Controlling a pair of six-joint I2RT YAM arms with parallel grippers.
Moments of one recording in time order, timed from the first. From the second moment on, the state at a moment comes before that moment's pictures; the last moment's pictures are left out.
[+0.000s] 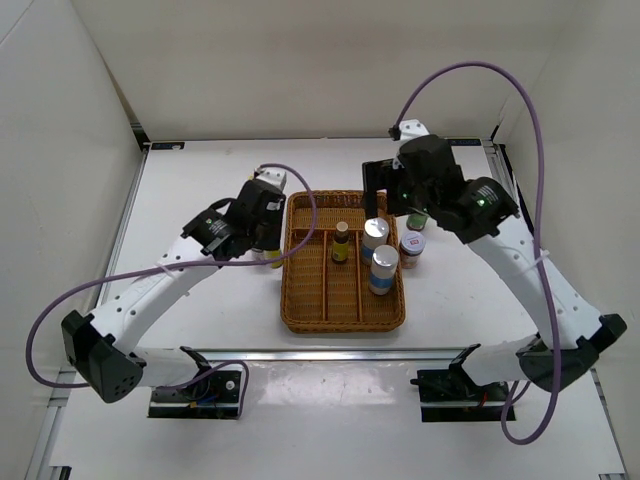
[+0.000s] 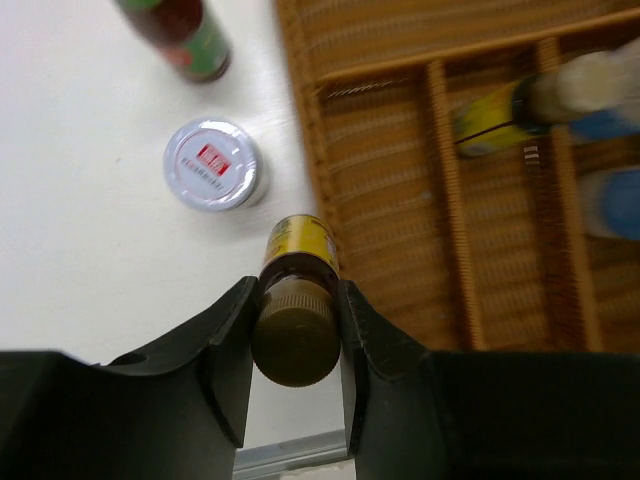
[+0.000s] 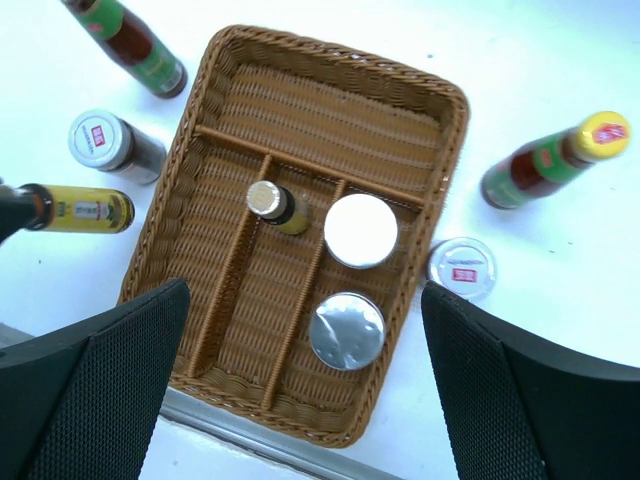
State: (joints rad) left arm -0.68 1.29 1.25 -0.81 -0.33 -0.34; right arm 0.71 1.36 1.69 -0.97 0.21 0.28
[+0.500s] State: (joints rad) left arm -0.98 1.44 1.48 -0.83 -0.22 -0.35; right arm 0.60 1.27 1.62 -1.03 0.28 0.28
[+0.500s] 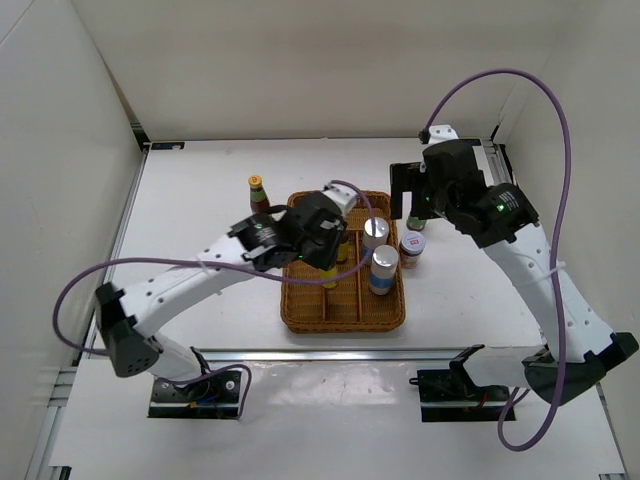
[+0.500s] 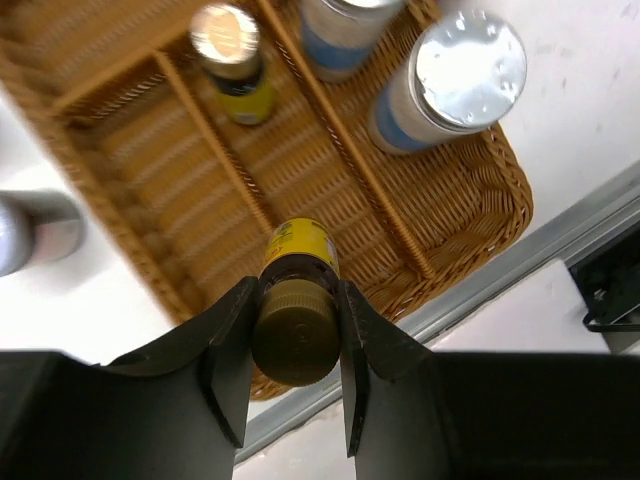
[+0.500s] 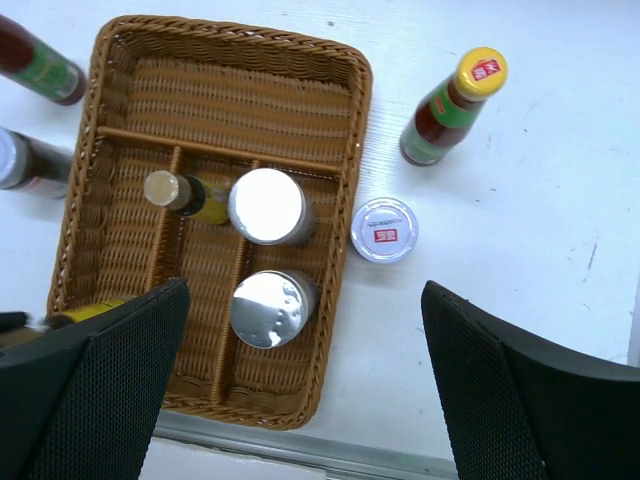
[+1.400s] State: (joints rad) left arm -1.02 1.71 1.48 -0.65 -0.26 -0.34; right arm 0.55 1.21 1.52 -1.06 0.37 0.30
